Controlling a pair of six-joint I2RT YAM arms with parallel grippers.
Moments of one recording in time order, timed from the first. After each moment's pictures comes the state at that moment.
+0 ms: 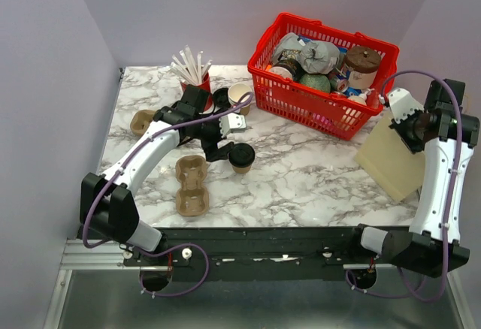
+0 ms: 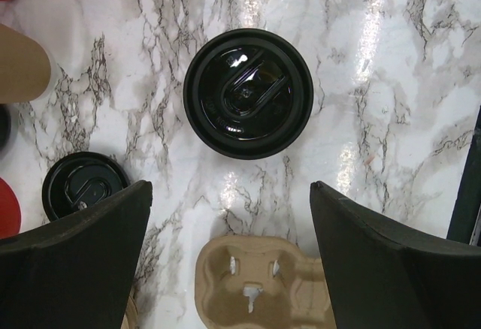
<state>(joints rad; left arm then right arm) -0.43 1.47 1.26 -0.79 0.60 0.84 -0.33 1.24 1.53 -1.28 0.01 -0.89</state>
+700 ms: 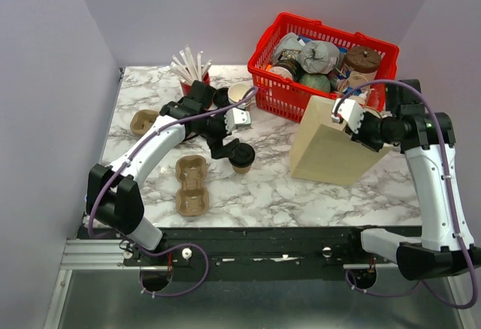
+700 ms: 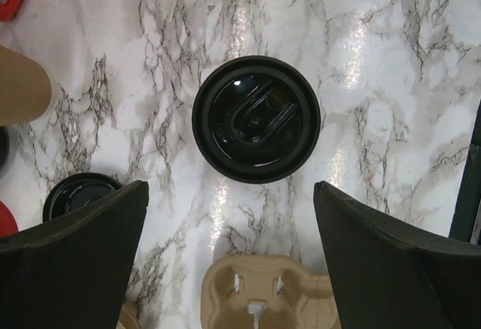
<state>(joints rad) -0.44 1.55 1.34 -0.80 0.63 0.82 0.05 1.16 1.52 -1.34 -0.31 -1.09</state>
